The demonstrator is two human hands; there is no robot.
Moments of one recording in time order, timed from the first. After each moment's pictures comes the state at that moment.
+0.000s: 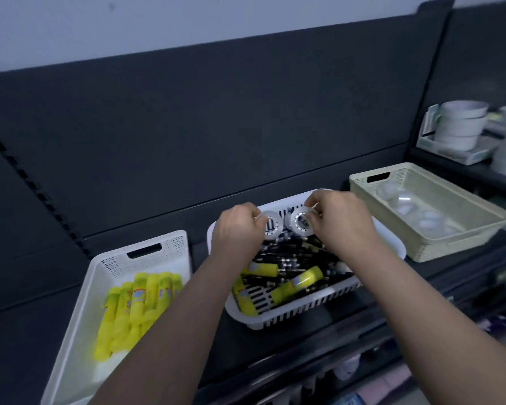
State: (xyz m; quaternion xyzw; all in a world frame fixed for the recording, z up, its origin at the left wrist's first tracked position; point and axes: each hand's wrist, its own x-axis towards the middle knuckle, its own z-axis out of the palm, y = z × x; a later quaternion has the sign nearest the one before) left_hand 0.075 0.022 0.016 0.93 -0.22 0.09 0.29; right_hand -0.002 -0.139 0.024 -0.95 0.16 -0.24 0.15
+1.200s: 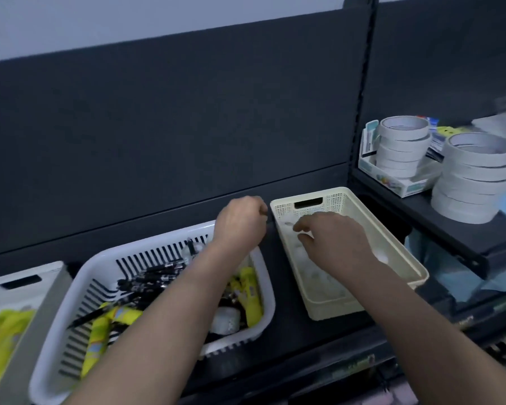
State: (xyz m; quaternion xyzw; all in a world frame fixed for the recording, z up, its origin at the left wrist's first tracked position) left_hand 0.087 -0.247 0.017 0.96 -0.22 0.07 0.18; right_hand -0.008 -0.388 0.000 -0.98 0.07 -0.17 0.10
